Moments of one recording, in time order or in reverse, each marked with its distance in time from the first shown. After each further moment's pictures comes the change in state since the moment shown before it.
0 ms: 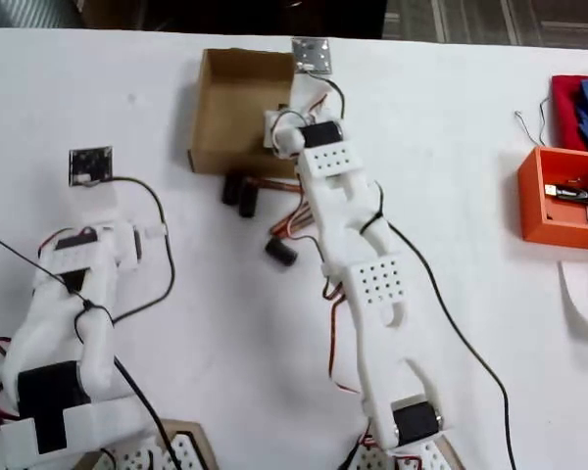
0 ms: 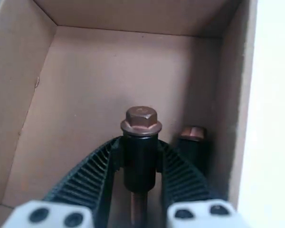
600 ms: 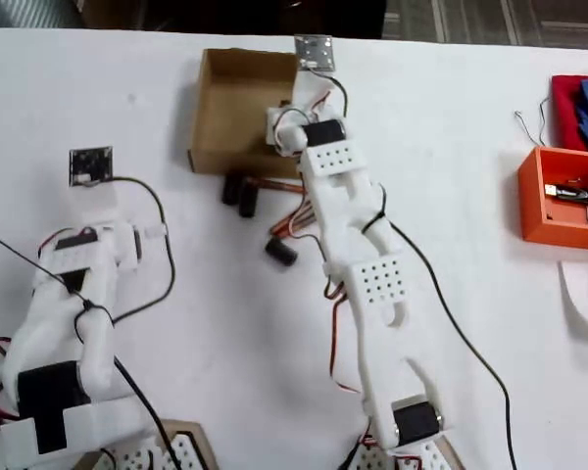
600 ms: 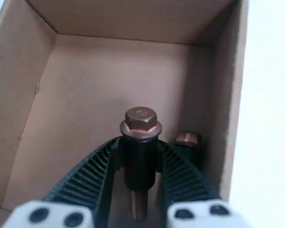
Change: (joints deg) left arm 0.0 0.0 0.0 0.0 0.0; right arm 0.5 0.0 -0.9 0.1 0.4
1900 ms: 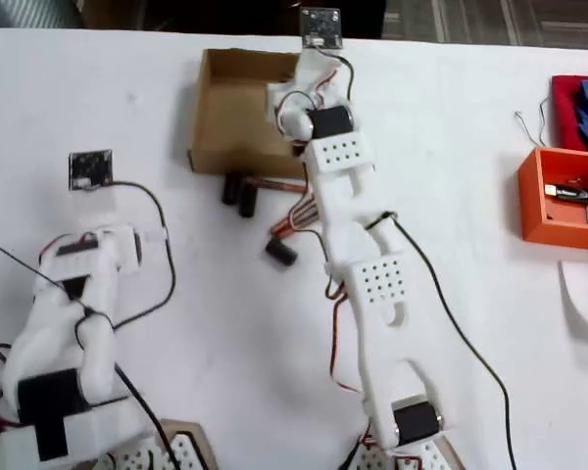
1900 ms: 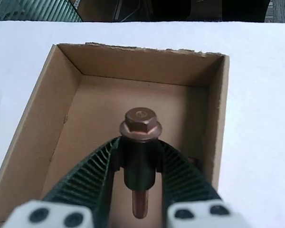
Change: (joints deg) left arm 0.0 -1.1 1.7 -1.2 0.0; right arm 0.2 -0.4 -12.3 5.1 0.0
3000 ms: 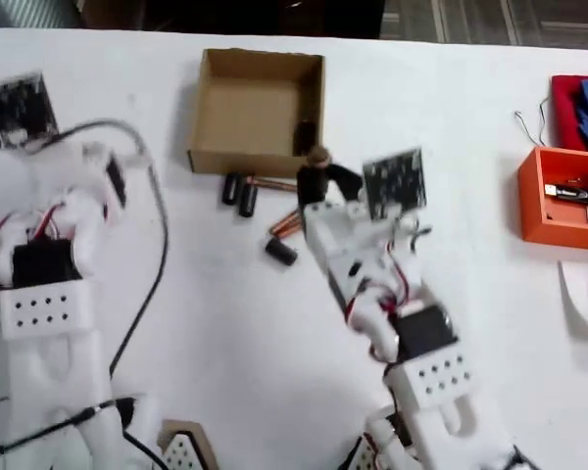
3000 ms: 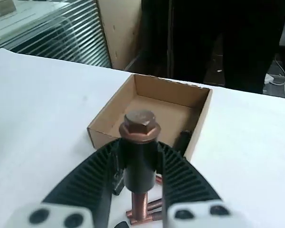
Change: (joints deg) left arm 1.8 -31.3 -9.8 16.8 12.7; right arm -3.4 -120.6 130.8 -30.0 8.4
